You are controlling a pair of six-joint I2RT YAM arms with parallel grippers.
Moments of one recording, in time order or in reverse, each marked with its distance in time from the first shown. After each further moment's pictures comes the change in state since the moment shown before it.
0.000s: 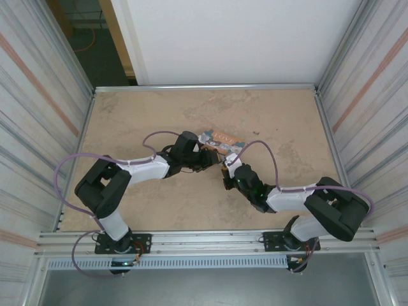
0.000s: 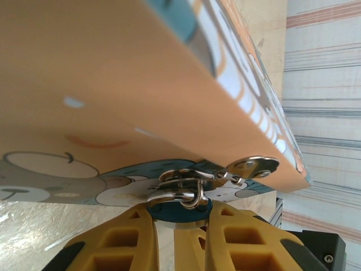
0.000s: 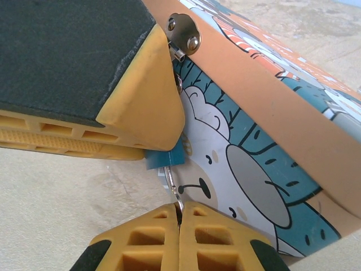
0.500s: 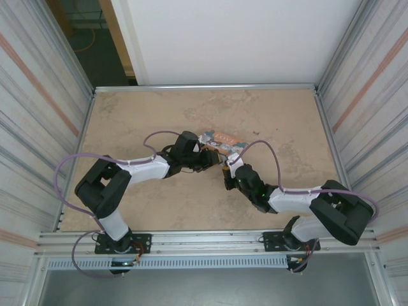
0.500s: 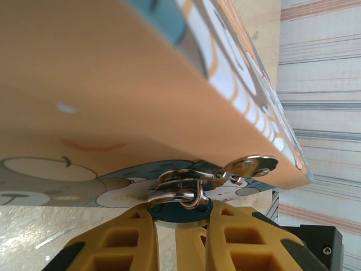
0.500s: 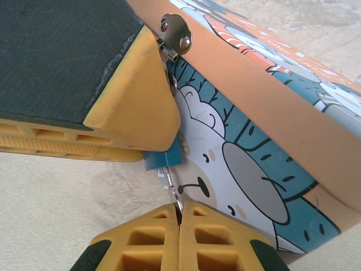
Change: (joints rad) left arm 0.000 0.000 0.000 0.007 0.023 0.007; right arm 0.002 -0.047 0.000 -0.060 0.006 0.048
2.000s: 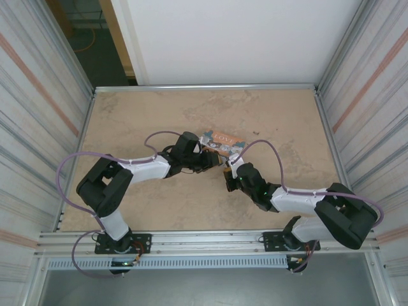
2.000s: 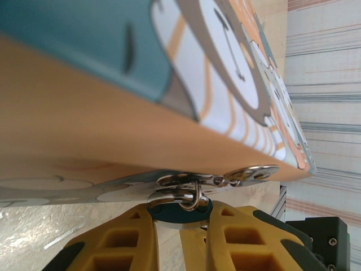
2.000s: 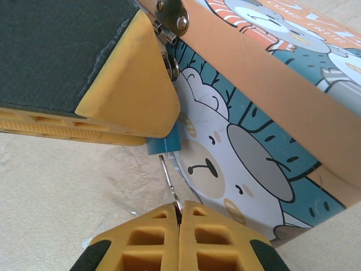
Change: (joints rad) left arm 0.003 0.016 0.001 -0.007 0.016 0.034; right arm -0.034 -0.045 0.013 -0.132 -0.094 0.034
